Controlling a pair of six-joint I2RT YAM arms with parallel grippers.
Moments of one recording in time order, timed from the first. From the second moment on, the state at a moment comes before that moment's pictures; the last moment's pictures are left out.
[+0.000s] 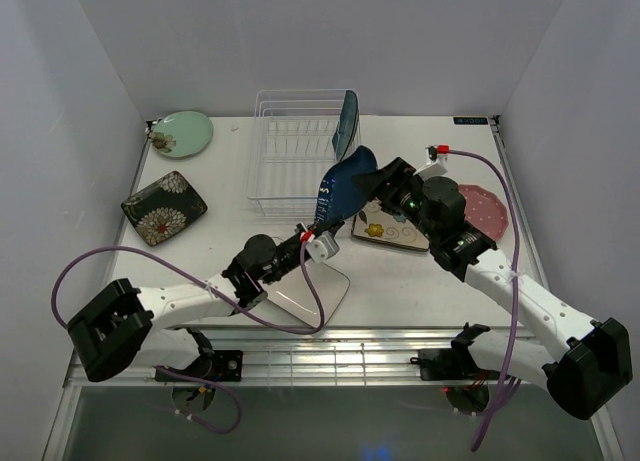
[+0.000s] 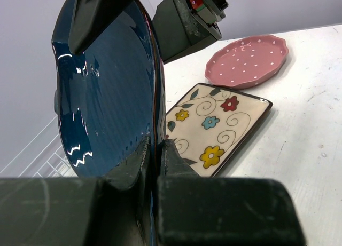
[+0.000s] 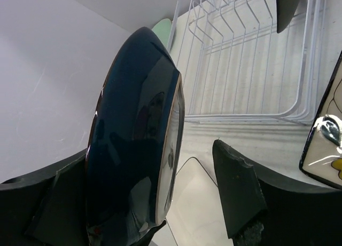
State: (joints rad) left arm -0.94 1.26 0.51 0.90 0.07 0.49; right arm 0.62 1.06 0.82 0.11 0.05 0.90
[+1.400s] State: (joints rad) left arm -0.94 1.44 0.47 1.10 -0.06 0.64; right arm 0.64 1.14 1.04 -0.12 0.07 0.64
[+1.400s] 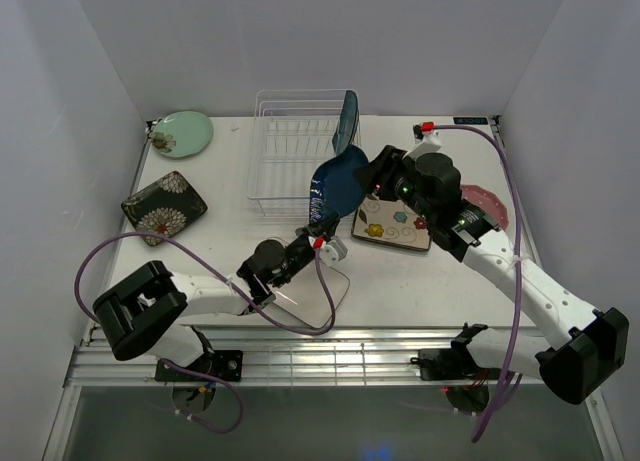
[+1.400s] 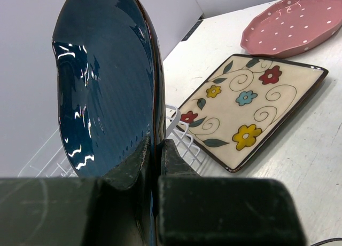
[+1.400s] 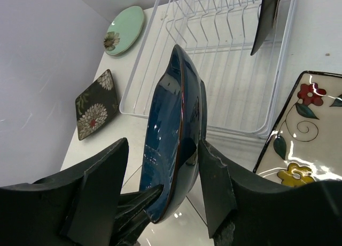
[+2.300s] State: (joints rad) left arm -0.96 1.44 0.47 1.12 -0.06 0.65; right arm 0.67 1.35 1.31 -0.38 0.24 0.48
